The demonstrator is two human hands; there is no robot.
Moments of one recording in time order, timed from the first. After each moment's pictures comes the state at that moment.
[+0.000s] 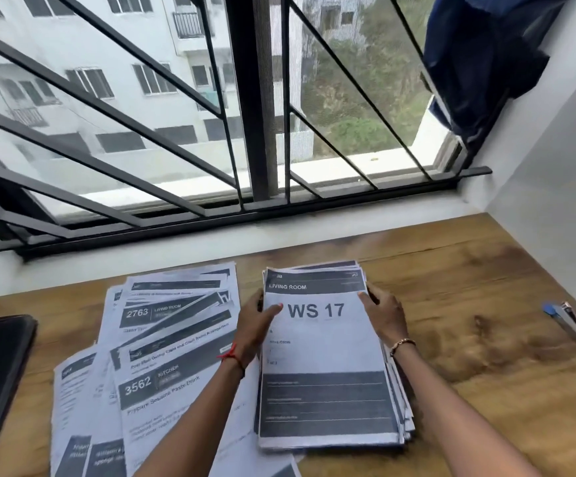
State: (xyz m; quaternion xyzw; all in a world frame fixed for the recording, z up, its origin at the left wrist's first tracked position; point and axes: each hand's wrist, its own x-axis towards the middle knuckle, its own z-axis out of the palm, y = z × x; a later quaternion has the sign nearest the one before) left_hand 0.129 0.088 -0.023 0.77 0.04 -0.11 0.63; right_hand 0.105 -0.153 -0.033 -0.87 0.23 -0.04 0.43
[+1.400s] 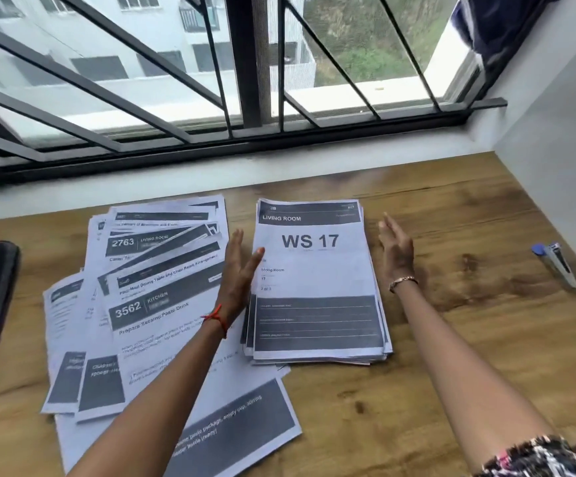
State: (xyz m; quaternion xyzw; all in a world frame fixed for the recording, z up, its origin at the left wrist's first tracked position) left_hand 0.086 0.098 -0.032 0.80 0.02 -0.08 0.60; right_hand 0.090 -0.168 -0.028 -0.74 0.27 -0.13 0.60
